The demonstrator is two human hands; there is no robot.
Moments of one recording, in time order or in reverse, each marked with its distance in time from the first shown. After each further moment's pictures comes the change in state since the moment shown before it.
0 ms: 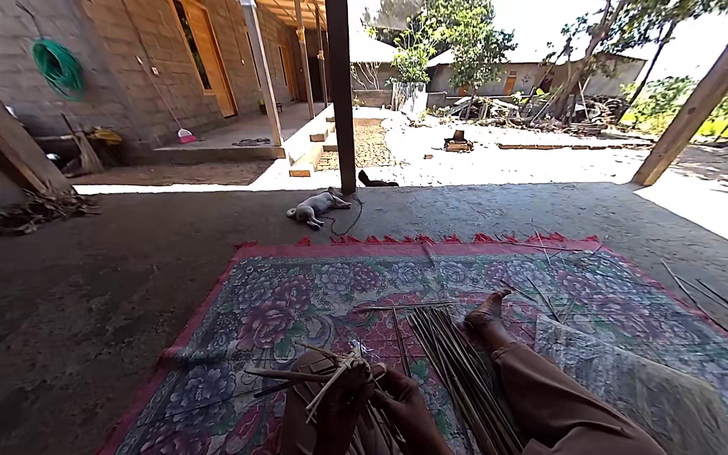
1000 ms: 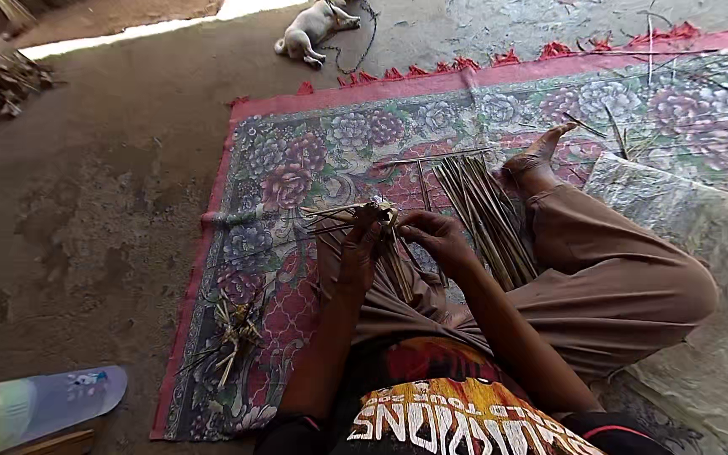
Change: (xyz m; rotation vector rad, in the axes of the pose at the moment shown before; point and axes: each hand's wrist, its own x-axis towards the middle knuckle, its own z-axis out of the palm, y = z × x) left_hand 0.012 0.062 0.001 -0.411 0.052 -0.508; right_hand -0.004 -0.080 0.000 -0.151 -0.090 0.051
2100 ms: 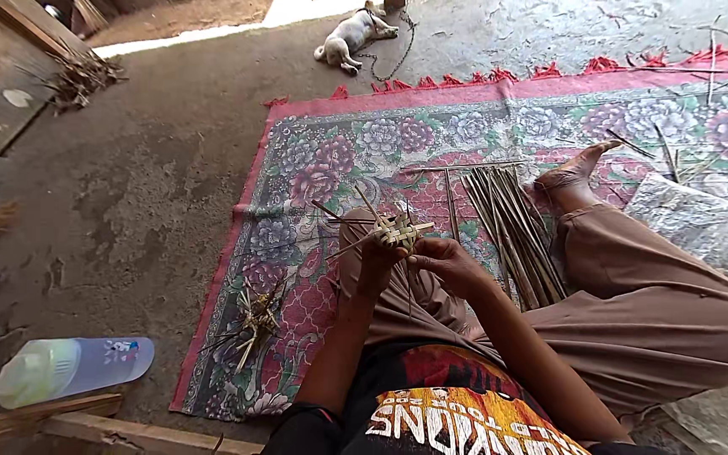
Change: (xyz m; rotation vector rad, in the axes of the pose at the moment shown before) left_hand 0.008 -0.025 -0.022 0.067 -0.135 0.281; right_hand 0.000 0.023 0.004 0.215 -0.239 0.180
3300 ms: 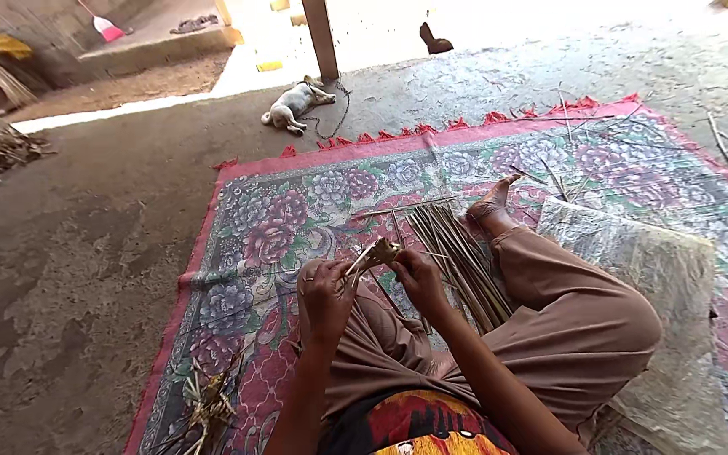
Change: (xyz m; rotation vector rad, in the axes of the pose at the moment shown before) left_hand 0.023 0.034 -0.014 1.309 -0.066 0.252; right_hand 0.014 0.011 -0.014 -0.728 0.554 -0.230
